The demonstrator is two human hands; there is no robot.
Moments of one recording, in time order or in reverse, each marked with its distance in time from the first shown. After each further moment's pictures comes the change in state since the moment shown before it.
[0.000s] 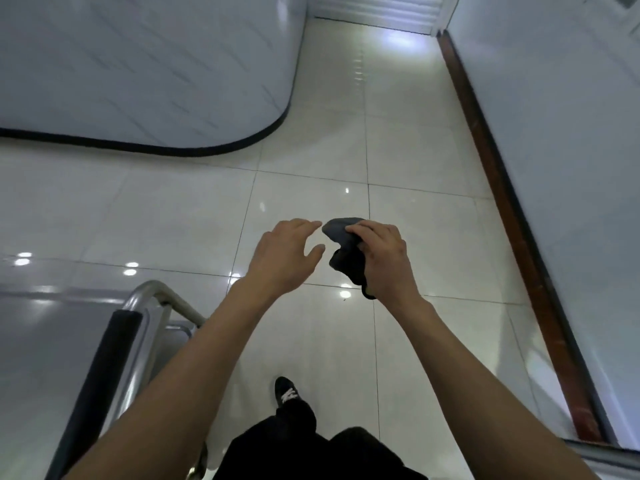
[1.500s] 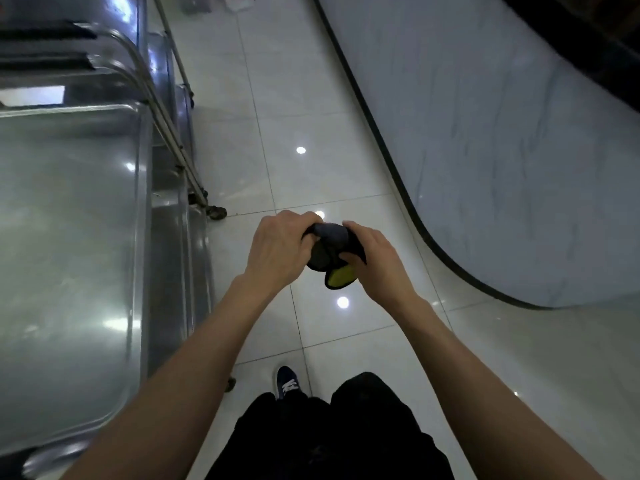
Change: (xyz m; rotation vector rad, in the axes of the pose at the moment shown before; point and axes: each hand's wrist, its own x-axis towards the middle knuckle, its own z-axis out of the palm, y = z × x) left_hand 0.229 -0.375 -0.188 0.116 0.763 -1.036; right_hand 0.553 -0.237 0.373 0.386 -0.998 -0.818
